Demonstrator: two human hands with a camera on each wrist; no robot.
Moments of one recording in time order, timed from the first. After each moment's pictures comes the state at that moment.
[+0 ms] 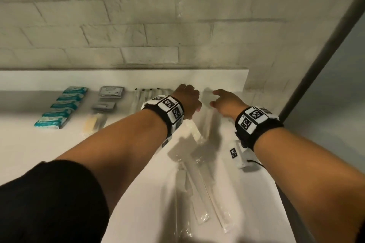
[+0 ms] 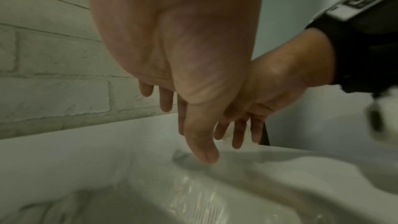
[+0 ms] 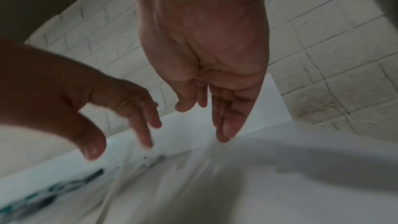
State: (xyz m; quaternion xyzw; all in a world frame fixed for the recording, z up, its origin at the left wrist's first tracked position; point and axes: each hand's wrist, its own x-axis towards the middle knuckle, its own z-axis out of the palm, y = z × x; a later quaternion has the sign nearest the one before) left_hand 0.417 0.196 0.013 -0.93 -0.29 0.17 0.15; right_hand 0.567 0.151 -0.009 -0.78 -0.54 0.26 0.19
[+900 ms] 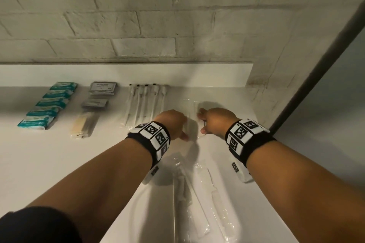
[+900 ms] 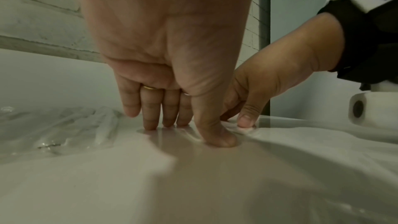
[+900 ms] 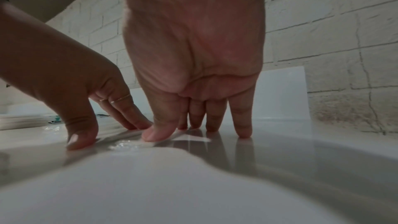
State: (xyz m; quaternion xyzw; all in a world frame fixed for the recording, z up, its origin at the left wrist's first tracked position) left_hand 0.389 0.188 -0.041 -0.86 -0.47 0.17 -0.11; right_hand 0.546 0.158 -0.055 -0.70 -0.68 0.18 -0.12
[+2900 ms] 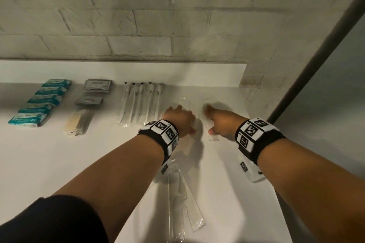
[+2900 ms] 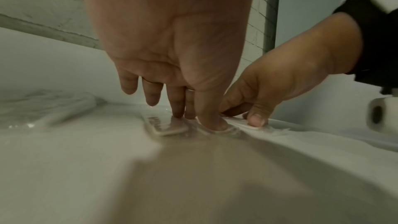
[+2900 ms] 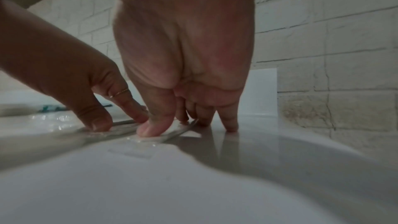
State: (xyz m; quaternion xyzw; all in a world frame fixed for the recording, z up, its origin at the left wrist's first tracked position) left_hand 0.418 0.192 -0.066 -0.90 -0.40 0.15 -0.05; right_hand 0.566 0.128 -0.044 -0.73 -0.64 0.23 -0.06
